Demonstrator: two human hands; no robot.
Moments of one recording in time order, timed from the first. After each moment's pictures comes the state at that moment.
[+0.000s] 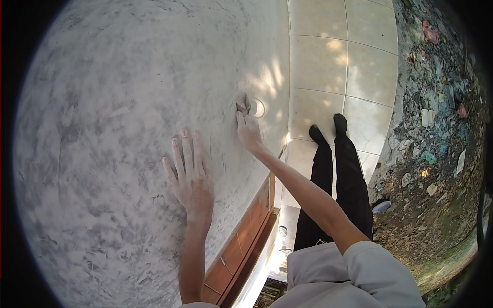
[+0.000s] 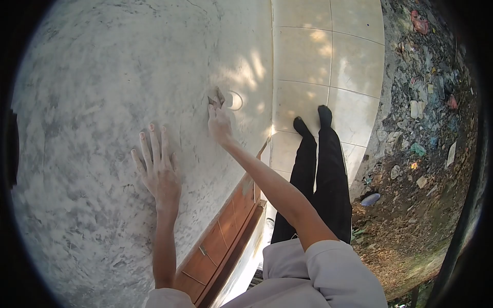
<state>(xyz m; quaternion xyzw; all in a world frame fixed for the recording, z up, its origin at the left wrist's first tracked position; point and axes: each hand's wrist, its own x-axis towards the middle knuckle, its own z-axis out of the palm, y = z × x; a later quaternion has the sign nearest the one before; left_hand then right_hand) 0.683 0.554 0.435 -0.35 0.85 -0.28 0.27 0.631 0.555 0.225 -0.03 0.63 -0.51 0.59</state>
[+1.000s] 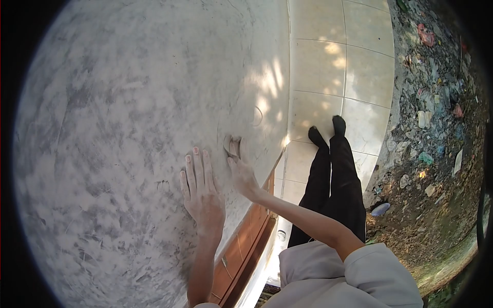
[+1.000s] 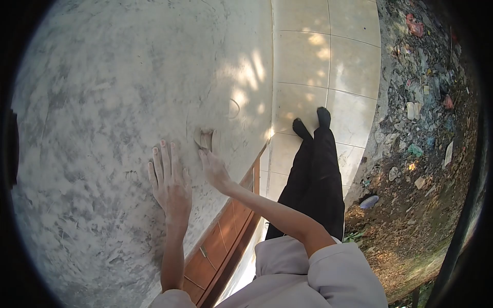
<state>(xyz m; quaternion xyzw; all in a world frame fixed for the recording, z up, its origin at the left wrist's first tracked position) 0.720 0.591 0.454 -0.39 0.87 -0.16 0.24 0.736 0.629 0.286 -0.14 0.60 -0.65 0.45</state>
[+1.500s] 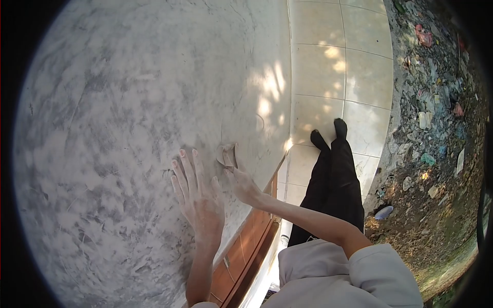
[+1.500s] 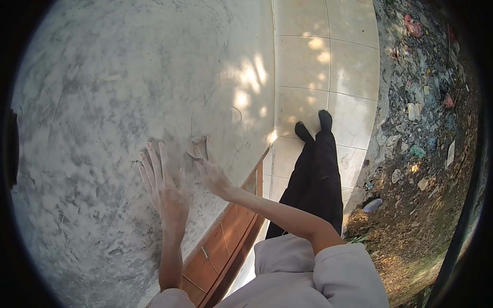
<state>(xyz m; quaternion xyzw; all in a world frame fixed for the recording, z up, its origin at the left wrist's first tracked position) 0.729 0.610 0.486 -0.40 0.89 -0.12 0.21 0.715 0.634 0.312 -0.20 0.55 -0.64 0.50</state>
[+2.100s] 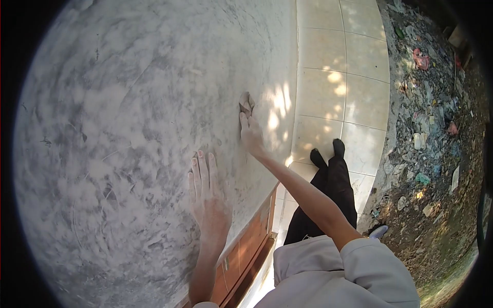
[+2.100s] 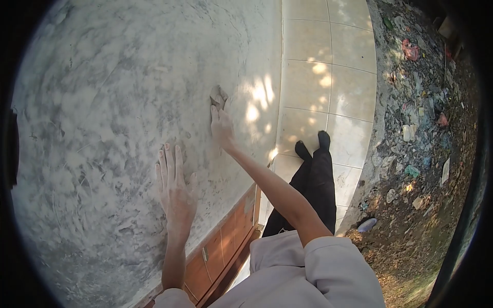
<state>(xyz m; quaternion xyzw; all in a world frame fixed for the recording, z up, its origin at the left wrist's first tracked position) 0.719 0.618 0.533 -0.42 0.89 -0.09 0.14 0.634 0.547 0.330 -0.09 0.59 -0.62 0.51</state>
